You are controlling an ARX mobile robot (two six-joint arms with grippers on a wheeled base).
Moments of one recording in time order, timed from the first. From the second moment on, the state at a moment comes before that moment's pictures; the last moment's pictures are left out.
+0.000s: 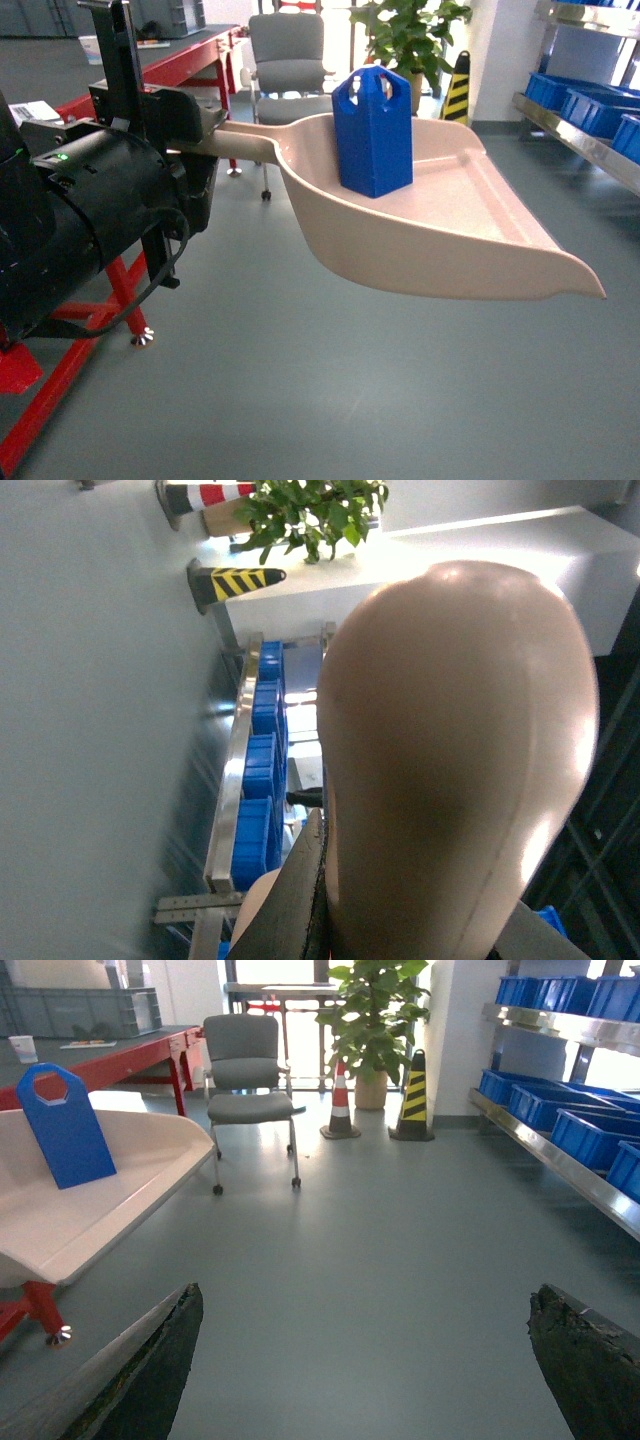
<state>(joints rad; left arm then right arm) -0.37 1.86 0.64 1.28 -0.13 -1.47 0.00 0.00 0.01 0.00 0.00 0.00</state>
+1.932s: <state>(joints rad) -0.37 1.86 0.64 1.28 -0.13 -1.47 0.00 0.00 0.01 0.00 0.00 0.00</state>
